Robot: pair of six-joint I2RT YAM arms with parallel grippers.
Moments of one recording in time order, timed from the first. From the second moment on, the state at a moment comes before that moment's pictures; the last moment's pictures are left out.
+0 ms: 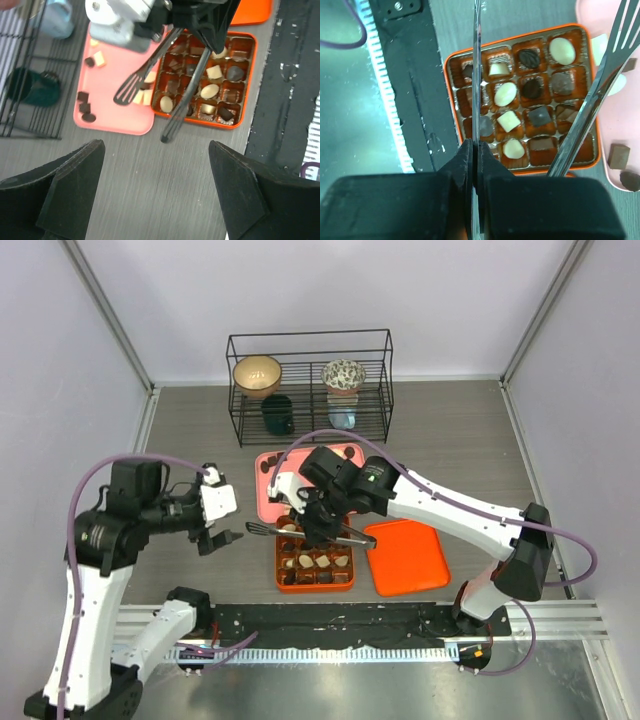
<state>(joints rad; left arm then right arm) -0.23 0.80 1.32 -1.27 0.73 0.90 1.05 1.57 1.50 -0.90 -0.33 -0.18</state>
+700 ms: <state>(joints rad) -0.48 1.00 1.30 -1.34 0.83 1.07 1.07 1.55 1.67 -1.05 -0.34 -0.27</state>
